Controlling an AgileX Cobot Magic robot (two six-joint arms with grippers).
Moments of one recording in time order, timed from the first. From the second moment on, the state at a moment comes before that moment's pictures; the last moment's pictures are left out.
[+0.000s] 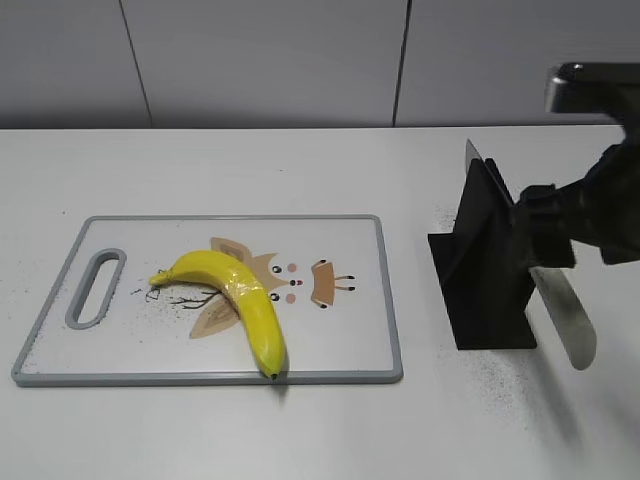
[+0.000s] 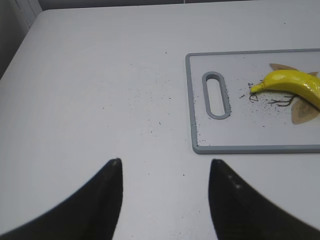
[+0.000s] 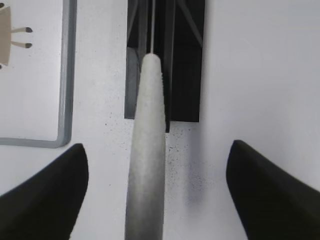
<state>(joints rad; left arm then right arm) -0.02 0.02 -0.49 -0.06 1.09 0.14 0.47 1.34 -0.84 -0.16 0.73 0.52</state>
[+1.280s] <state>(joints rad) -0.02 0.02 -0.48 -0.06 1.09 0.14 0.47 0.04 -0.50 -0.06 1.05 0.10</state>
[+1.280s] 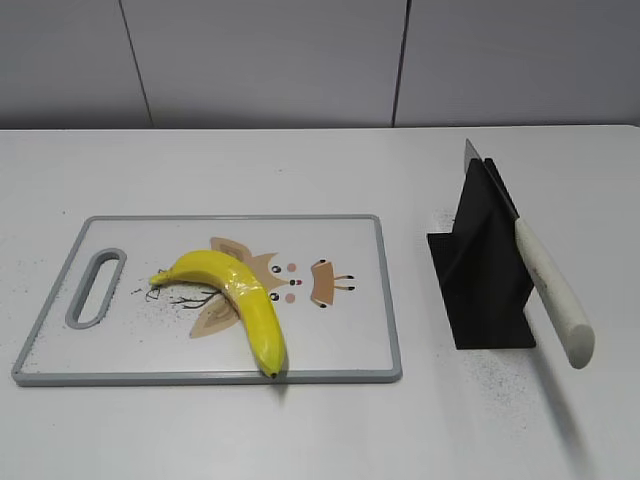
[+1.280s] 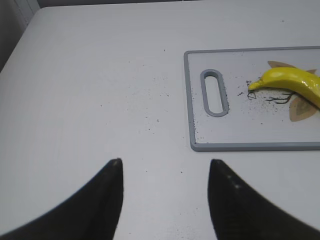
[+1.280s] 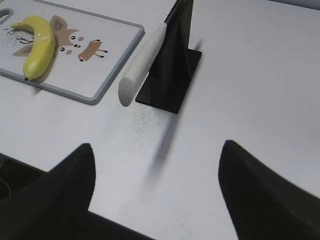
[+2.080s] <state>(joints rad) -0.02 0.02 -0.48 -0.07 1.09 0.14 0.32 -0.01 -0.50 -0.06 1.05 0.10</state>
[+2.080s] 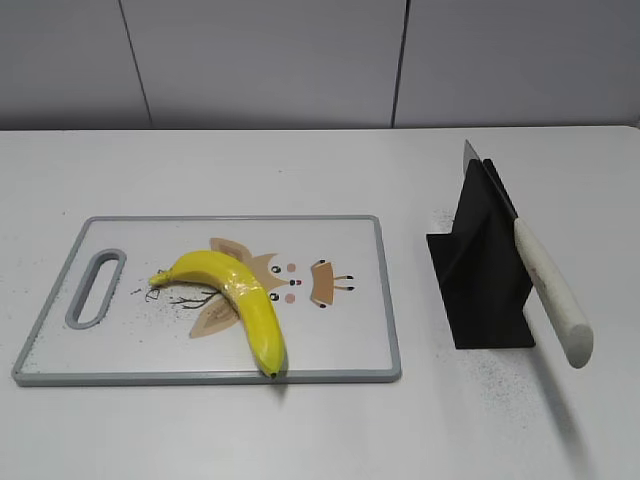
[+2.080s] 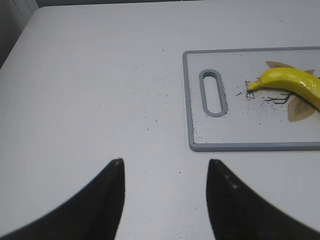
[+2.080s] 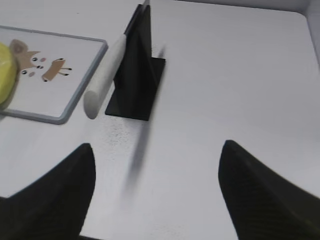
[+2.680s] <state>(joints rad) -0.02 0.02 -0.48 -0.07 1.09 0.14 0.00 -0.01 -0.50 -0.06 1.05 0.10</state>
